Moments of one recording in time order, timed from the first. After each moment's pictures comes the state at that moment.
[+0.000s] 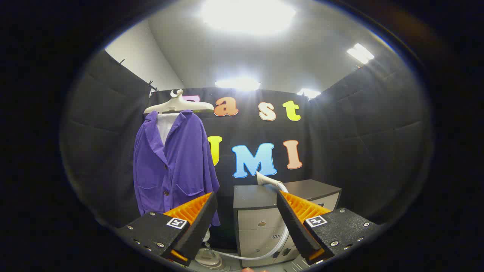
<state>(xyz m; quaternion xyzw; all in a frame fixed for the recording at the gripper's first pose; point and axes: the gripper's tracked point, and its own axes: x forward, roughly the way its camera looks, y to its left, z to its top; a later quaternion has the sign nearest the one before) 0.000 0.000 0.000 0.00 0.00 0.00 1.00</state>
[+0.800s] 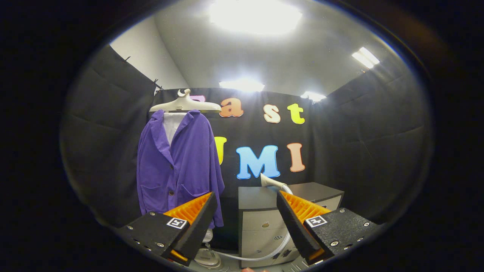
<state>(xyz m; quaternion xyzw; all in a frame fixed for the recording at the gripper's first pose) 0.001 0.024 0.000 -0.02 -0.01 0.00 1.00</state>
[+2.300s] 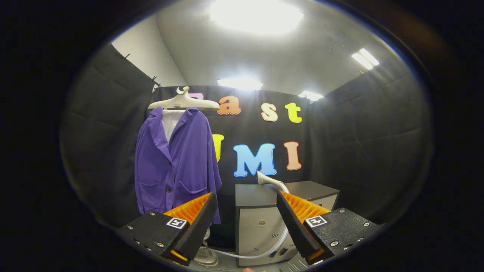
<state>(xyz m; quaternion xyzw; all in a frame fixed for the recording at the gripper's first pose) -0.008 0.018 -0.004 -0.02 0.00 -0.01 1.00</state>
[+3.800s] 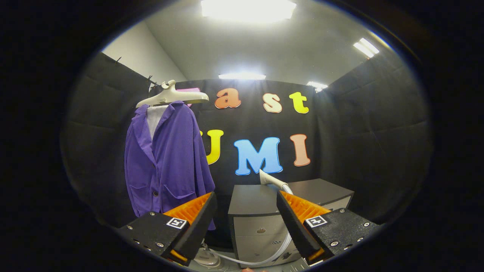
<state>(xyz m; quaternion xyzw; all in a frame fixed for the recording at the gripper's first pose) 0.095 -0.026 -0.017 0.01 0.03 0.03 1.00</state>
